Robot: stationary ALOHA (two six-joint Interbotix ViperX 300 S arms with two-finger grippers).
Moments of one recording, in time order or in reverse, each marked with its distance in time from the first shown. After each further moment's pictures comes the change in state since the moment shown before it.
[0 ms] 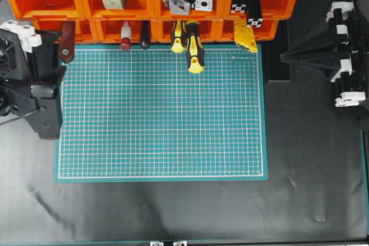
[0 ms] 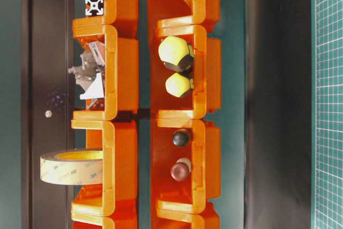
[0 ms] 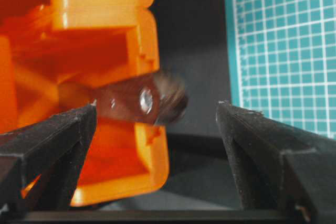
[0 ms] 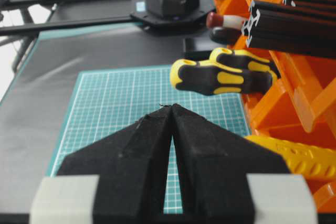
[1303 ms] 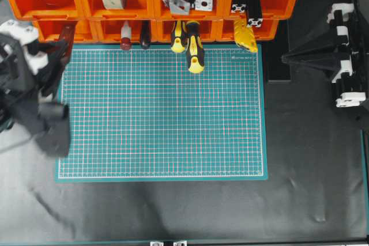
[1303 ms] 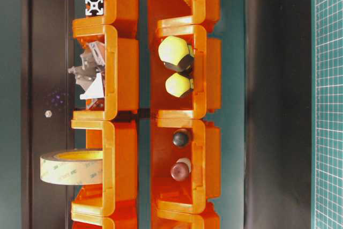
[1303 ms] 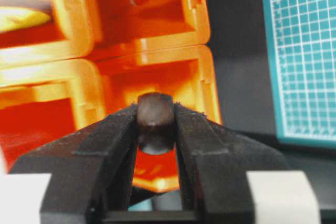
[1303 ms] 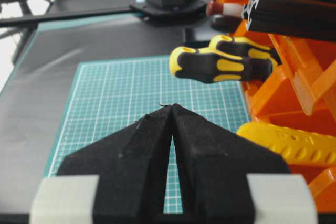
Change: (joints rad) left arm -0.107 0.071 -0.284 -0.006 0.285 0.212; right arm 0.000 -0.017 0.011 0.005 0.031 0.002
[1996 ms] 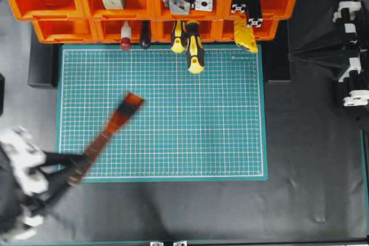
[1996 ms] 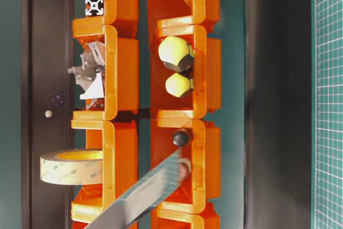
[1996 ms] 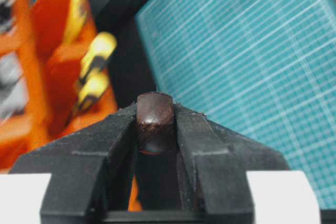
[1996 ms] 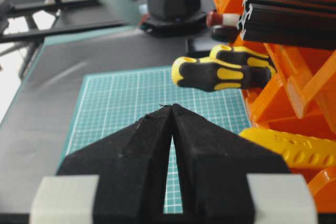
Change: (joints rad) left arm -0.279 0.163 -0.281 0.000 -0.186 0.014; right arm -0.002 -0.061 0.000 0.038 0.025 0.002
